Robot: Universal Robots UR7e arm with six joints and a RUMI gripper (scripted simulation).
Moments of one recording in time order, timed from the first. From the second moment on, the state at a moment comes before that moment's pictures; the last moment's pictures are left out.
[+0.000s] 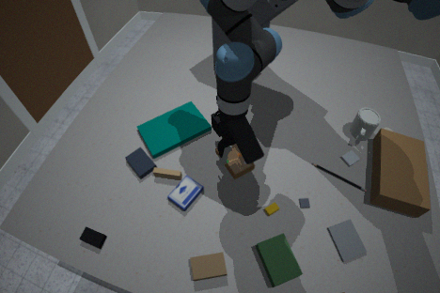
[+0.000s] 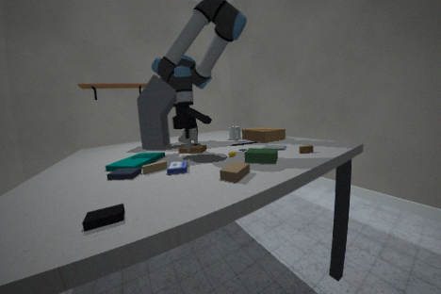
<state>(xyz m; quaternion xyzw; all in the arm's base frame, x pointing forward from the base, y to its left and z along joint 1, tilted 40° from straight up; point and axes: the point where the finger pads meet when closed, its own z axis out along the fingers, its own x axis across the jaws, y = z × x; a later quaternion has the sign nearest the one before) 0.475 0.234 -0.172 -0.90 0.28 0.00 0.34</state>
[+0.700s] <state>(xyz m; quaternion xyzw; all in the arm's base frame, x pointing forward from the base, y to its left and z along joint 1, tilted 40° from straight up) 0.468 0.212 -0.144 -0.90 0.28 0.00 0.34</state>
